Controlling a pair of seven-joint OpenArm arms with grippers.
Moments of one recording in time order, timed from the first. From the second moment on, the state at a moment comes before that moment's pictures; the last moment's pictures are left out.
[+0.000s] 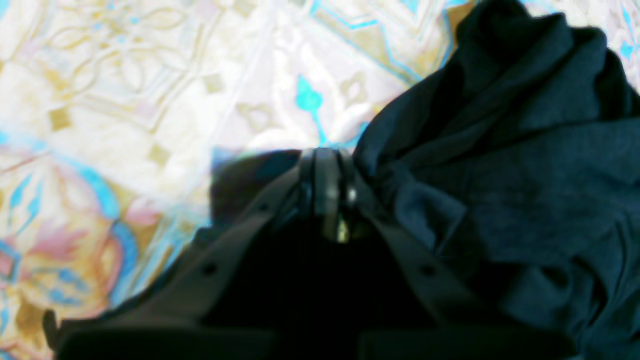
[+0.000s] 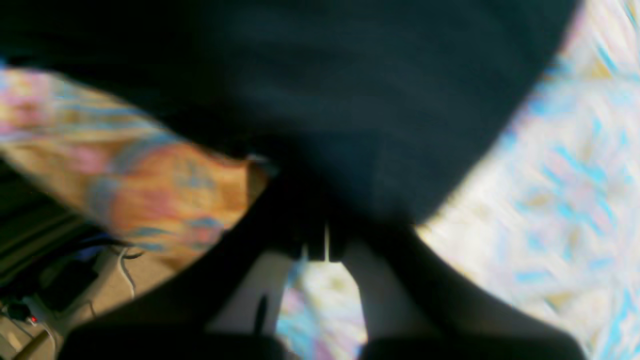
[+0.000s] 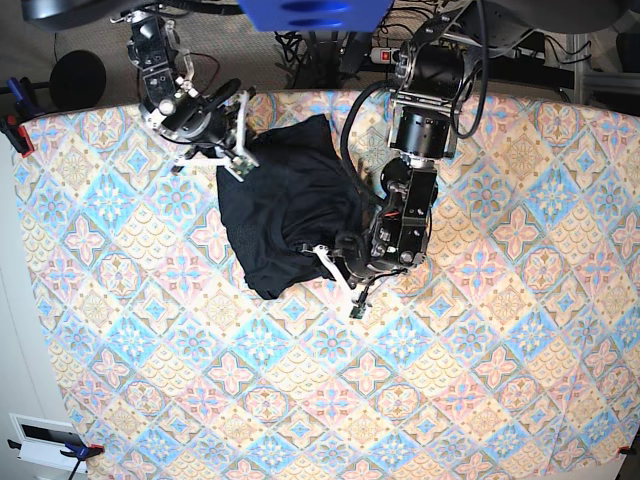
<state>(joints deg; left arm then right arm) -19.4 9.0 6.0 60.3 -10.1 -11.6 47.4 -20.0 15.6 -11.6 105.9 2.0 31.2 -50.7</state>
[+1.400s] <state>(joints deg) -13.0 1.3 2.9 70.0 -24.6 -6.7 47.4 -15.4 13.4 -13.4 111.9 -12.9 33.1 -58.0</state>
